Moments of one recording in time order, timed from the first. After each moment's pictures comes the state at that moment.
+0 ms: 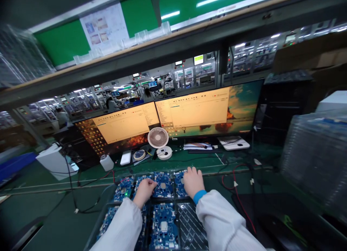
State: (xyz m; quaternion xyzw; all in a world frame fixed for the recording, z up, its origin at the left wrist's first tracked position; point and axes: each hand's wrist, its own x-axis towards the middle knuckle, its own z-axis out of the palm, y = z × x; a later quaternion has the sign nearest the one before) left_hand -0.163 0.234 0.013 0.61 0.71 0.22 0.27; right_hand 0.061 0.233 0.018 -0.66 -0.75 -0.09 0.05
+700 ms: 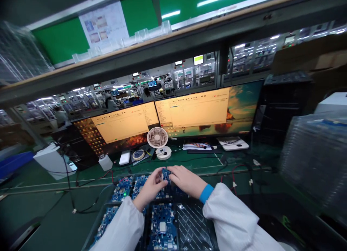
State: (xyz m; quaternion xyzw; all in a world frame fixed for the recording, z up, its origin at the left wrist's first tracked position) left_hand -0.123 0.221 0.046 0.61 0.45 0.42 0.50; right_hand 0.077 0.229 0.060 -0.33 -0.91 0.01 0.24
